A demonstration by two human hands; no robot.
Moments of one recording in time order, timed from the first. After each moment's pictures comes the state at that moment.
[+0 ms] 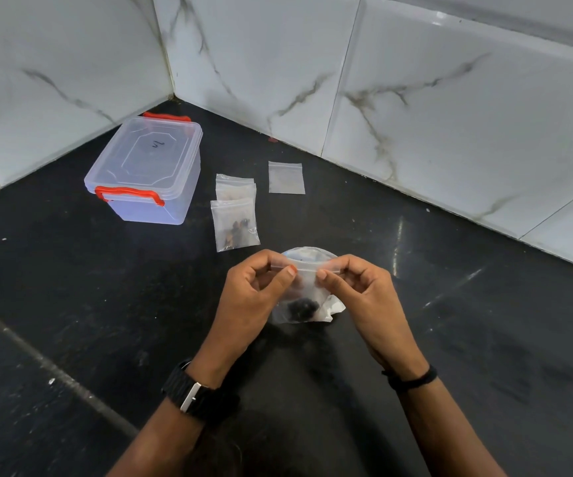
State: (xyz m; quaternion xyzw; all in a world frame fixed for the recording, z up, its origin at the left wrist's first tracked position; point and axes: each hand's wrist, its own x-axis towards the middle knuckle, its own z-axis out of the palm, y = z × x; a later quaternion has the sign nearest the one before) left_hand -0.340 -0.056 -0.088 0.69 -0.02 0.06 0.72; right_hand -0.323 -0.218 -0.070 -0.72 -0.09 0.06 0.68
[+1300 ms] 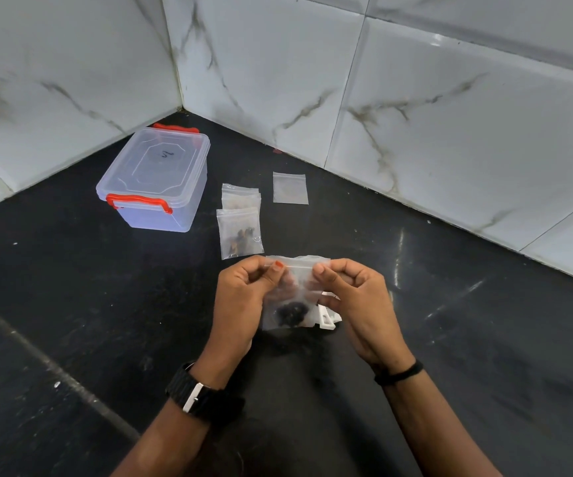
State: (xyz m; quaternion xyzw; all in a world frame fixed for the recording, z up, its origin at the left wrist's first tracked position) left_hand -0.336 -0.054 -0.085 0.65 0.09 0.10 0.75; right_hand -0.314 -0.201 -0.072 -0.62 0.00 0.09 0.78
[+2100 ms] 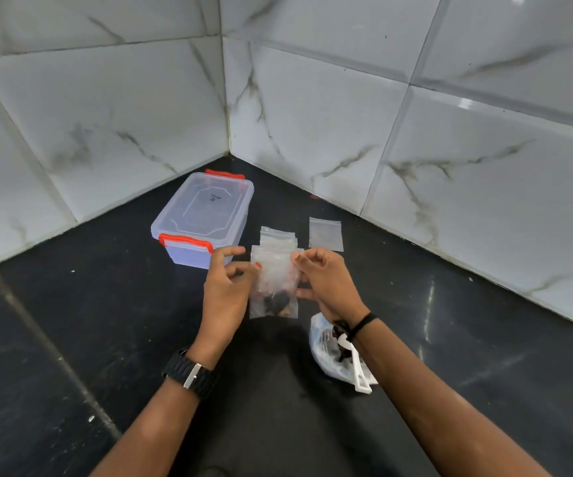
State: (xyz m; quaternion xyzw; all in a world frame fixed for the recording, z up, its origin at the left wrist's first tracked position) left_hand -0.281 0.028 -0.093 0.69 0.16 0.19 0.68; right_hand -0.217 -0.110 -0.070 -0.69 -0.02 0.16 0.70
